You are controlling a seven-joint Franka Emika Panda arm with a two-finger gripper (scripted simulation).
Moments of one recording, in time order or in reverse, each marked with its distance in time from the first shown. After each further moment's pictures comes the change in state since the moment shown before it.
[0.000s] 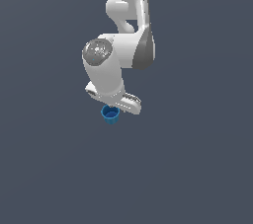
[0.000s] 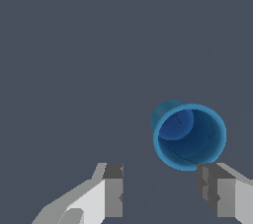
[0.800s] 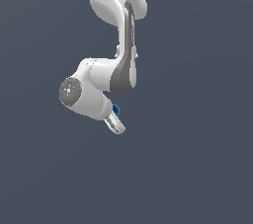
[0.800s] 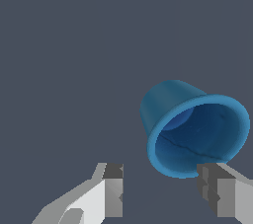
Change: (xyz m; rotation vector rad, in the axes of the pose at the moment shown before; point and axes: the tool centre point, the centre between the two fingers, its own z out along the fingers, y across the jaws) arm 0.021 0.023 0.051 0.015 -0.259 0.535
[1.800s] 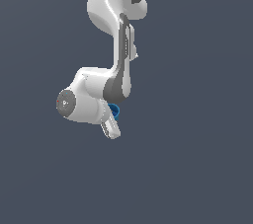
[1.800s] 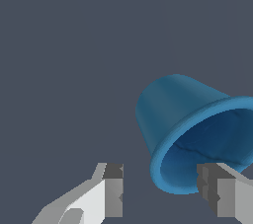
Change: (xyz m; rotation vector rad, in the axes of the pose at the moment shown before) arm 0.010 0.002 0.023 -0.013 -0.089 0.178
